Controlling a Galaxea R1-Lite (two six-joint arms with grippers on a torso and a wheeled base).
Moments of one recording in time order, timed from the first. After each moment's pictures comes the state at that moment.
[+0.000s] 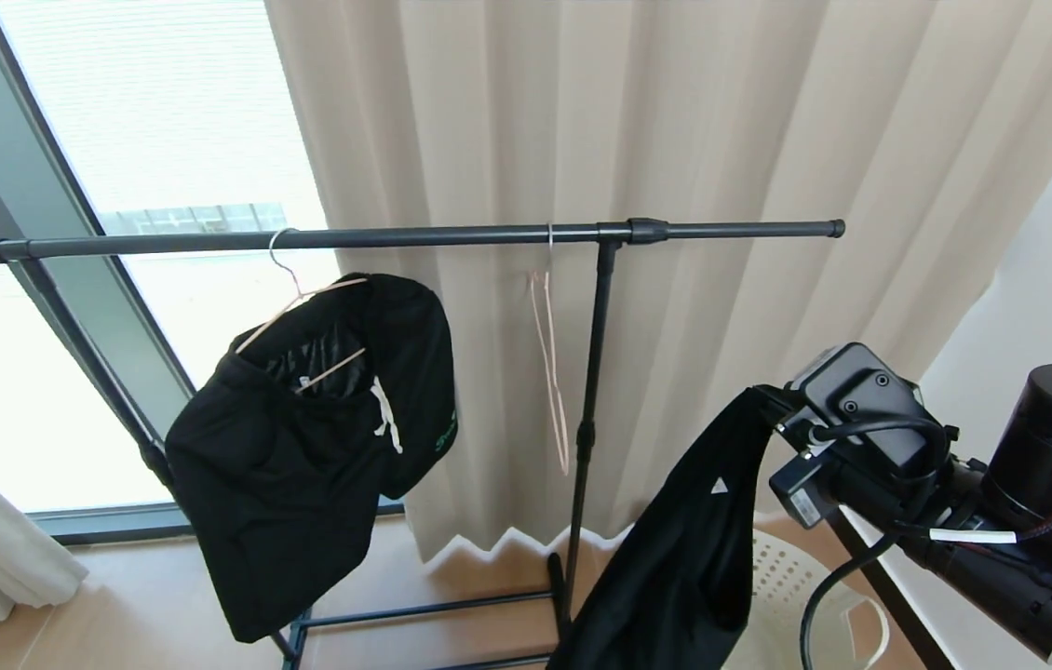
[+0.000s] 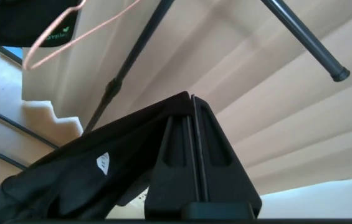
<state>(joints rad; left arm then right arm) 0.01 0.00 0.00 -0.06 0.01 0.03 0.63 1.55 -0.45 -0.95 -0.35 -0.53</state>
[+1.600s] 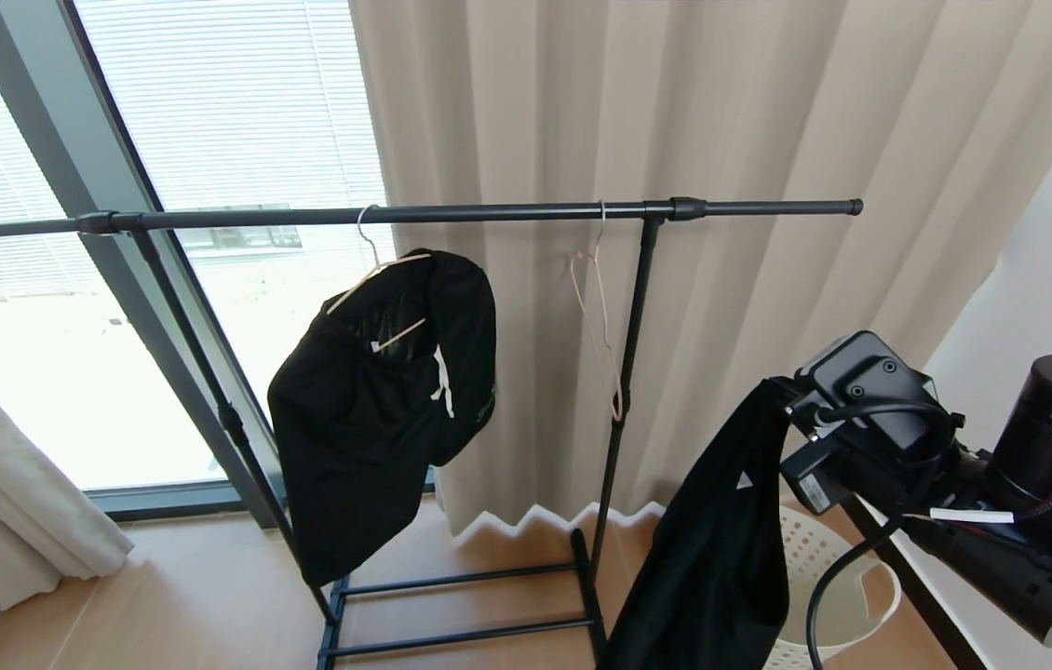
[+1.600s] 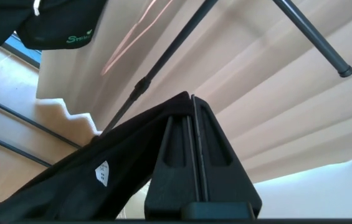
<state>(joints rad) 0.01 0.14 -0.02 -0.05 -0.06 0.13 0.59 1.55 -0.46 -0.95 -0.37 -0.53</state>
